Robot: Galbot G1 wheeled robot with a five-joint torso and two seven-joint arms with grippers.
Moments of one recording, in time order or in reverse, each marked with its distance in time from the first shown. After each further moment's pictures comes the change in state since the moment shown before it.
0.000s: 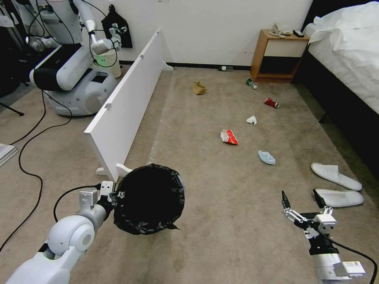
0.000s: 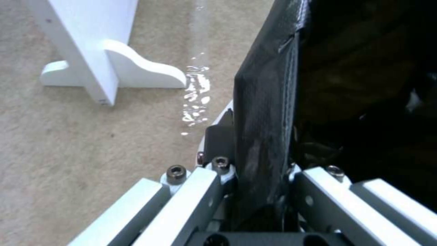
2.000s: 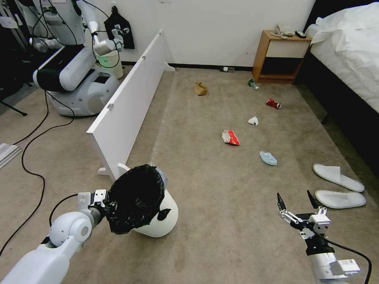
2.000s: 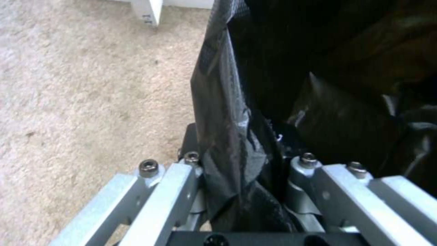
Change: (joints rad) left arm -0.077 0.045 0.043 0.203 -0.087 0.138 -0.054; right arm 0.002 -0.062 -0.047 -0.038 0.011 -0.003 0.003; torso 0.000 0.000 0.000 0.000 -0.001
